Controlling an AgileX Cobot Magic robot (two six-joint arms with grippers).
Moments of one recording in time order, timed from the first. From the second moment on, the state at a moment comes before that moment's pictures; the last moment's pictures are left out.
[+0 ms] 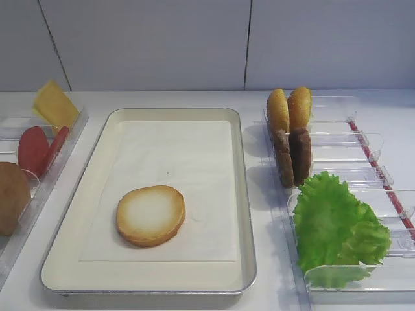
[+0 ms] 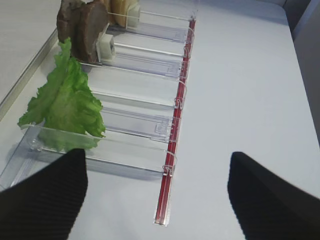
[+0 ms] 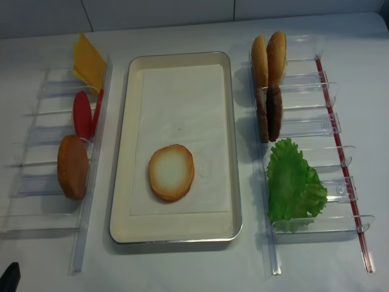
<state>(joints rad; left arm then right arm) -0.02 -0.02 -0.49 0.06 1.18 0.02 0.07 -0.02 -0.47 0.11 1.14 -0.13</state>
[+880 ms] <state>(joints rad) -0.02 -0.02 -0.49 0.06 1.18 0.02 0.07 -0.02 -0.48 0.11 1.14 -0.13</state>
